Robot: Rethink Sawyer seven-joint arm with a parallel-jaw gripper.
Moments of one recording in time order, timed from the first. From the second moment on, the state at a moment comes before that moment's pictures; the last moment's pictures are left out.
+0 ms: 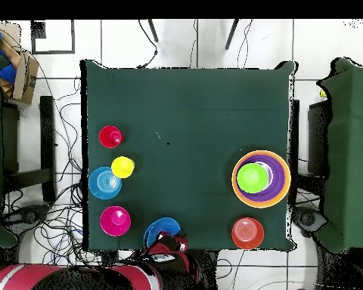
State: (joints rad) arm 0.24 -0.28 -0.42 2.18 -0.09 -0.35 2.21
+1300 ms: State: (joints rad) arm 0.22 -0.33 -0.41 2.18 -0.10 -0.35 2.21
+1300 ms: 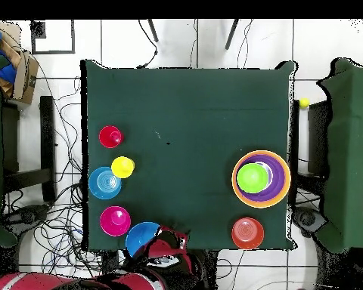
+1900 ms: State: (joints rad) arm 0.10 -0.59 -0.31 2.28 -0.16 -0.28 2.21
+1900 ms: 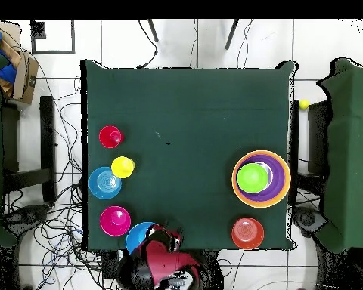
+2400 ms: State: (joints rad) arm 0.08 -0.74 -0.22 2.34 -0.16 -0.24 2.21
